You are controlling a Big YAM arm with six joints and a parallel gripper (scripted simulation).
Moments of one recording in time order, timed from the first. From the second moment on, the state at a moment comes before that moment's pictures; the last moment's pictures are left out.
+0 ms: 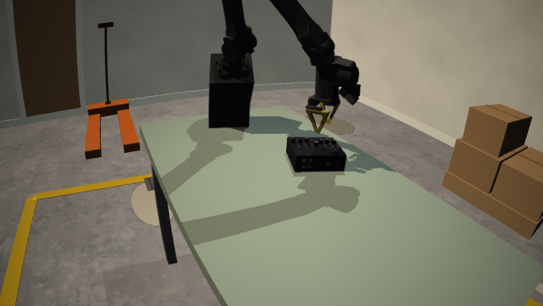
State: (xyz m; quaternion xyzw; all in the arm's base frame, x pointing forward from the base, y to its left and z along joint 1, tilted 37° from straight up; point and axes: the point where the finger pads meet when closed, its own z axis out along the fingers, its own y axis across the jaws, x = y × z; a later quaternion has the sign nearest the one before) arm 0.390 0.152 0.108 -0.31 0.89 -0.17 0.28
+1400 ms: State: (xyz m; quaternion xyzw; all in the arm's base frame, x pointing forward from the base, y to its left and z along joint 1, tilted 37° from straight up) arm 0.400 0.142 0.085 0.15 0.94 -0.03 0.32
